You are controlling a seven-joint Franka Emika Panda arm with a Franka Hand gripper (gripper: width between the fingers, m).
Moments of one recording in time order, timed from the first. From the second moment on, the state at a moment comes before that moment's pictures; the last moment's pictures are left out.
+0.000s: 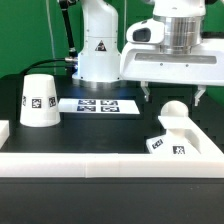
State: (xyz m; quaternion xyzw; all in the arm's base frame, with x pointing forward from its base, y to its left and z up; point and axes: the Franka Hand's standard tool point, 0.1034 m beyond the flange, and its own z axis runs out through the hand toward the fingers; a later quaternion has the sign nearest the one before) arm 0.500 0.110 0.068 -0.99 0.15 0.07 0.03
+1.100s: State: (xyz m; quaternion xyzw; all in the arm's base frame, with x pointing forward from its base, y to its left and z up) arm 0.454 0.128 0.046 -0.95 0.28 0.07 0.09
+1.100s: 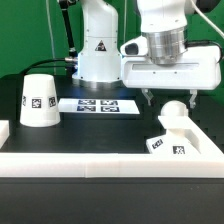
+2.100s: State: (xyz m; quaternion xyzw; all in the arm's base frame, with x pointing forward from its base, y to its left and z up) arm 0.459 0.126 0.057 -0.91 0.22 0.32 0.14
